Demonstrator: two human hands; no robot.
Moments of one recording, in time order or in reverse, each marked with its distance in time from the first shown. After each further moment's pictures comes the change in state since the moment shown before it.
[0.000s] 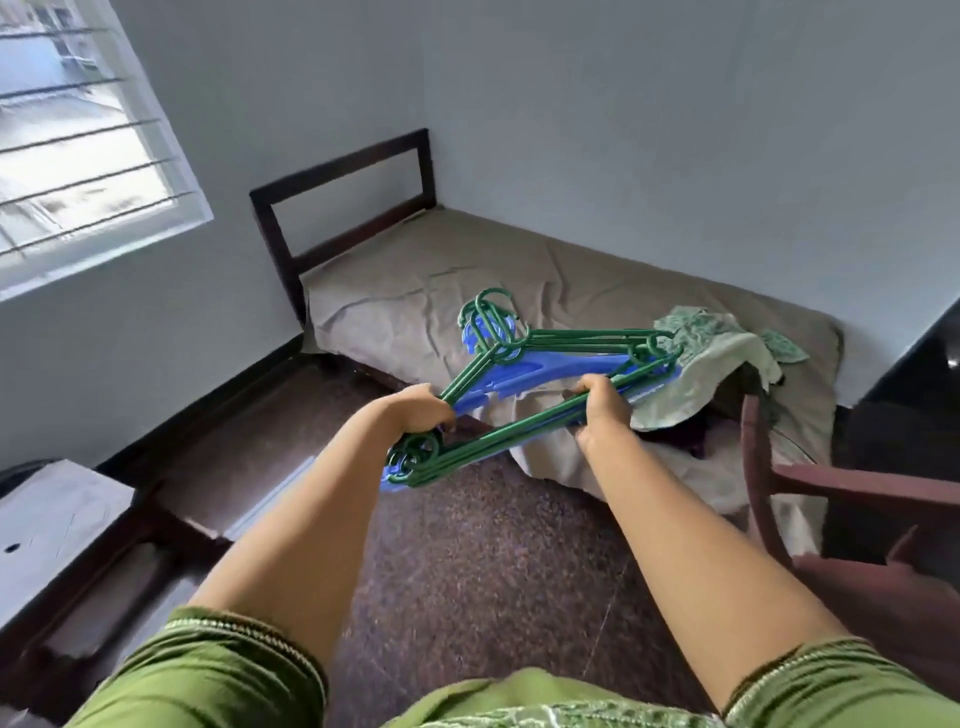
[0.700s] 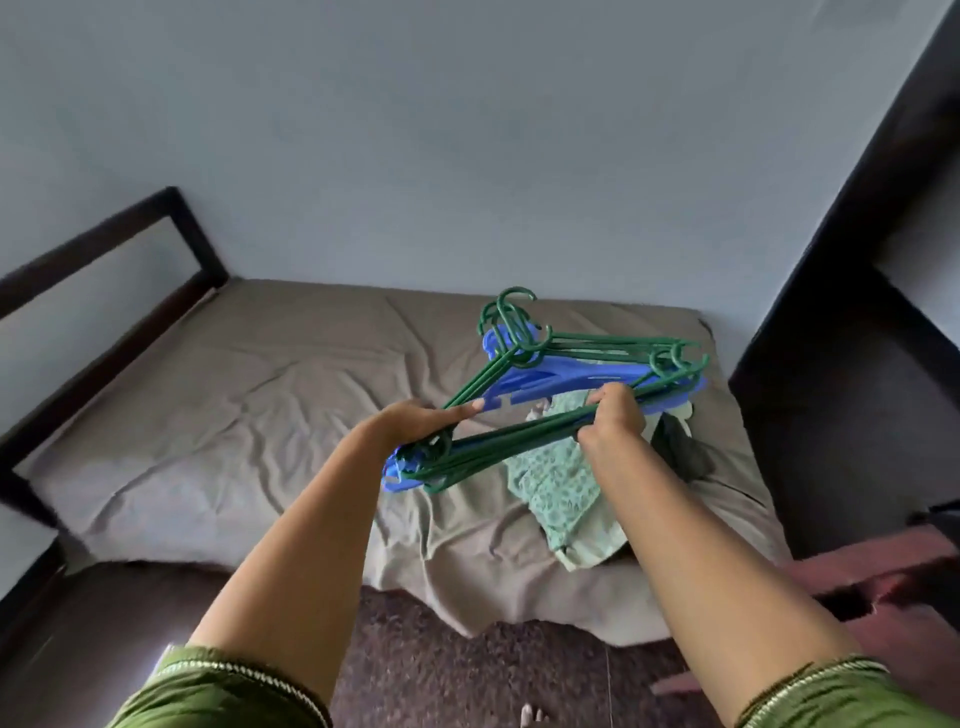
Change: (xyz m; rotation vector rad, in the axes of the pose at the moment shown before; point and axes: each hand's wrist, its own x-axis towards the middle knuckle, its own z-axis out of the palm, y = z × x) left_hand 0.393 0.257 -0.041 0.170 -0.280 0.261; right_hand 0.338 -0.190 0.091 0.299 0.575 -0.051
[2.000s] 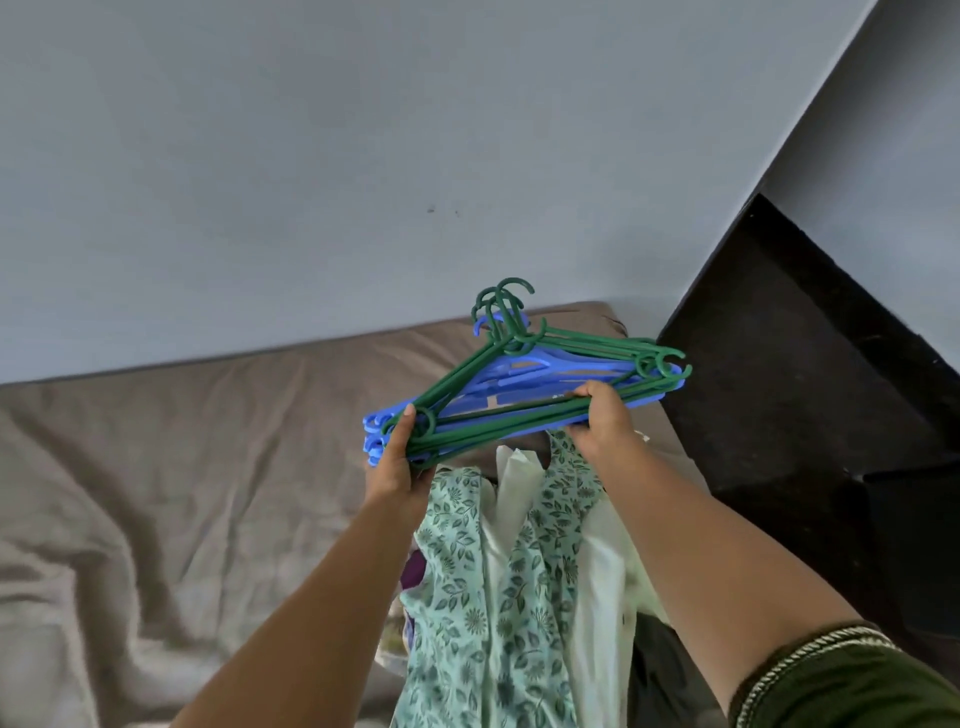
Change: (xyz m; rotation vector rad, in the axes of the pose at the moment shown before) left_hand 0.642 0.201 0.183 -1.538 -0.068 -0.274; right_hand 0.616 -0.127 0.189 0.129 -0.006 0.122
